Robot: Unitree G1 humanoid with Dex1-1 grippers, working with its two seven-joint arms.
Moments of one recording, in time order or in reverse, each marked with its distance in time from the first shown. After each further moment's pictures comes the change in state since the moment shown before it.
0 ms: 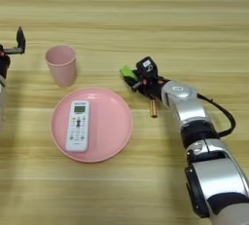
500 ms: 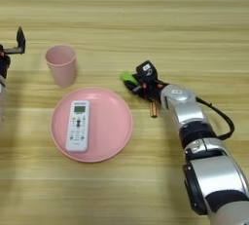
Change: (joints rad) left arm 0.000 0.000 -0.002 0.000 -0.001 0.000 0.000; right arm -0.013 0.011 0.000 0.049 -0.008 -0.038 0.002
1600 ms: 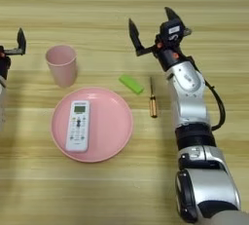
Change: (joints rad) left arm 0.000 0.000 -0.004 0.012 -0.003 -0.002 -0.003; right arm 0.090 0.093 -0.224 -0.423 0.073 -0.372 -0.362
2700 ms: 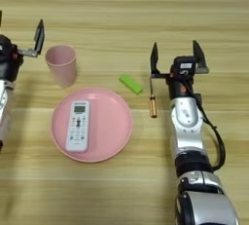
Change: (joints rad) left arm 0.173 -0.059 -0.150 -0.401 -0.041 -0.109 -0.207; right arm 0.136 0.034 -0.008 0.217 -0.126 -0.299 -0.252
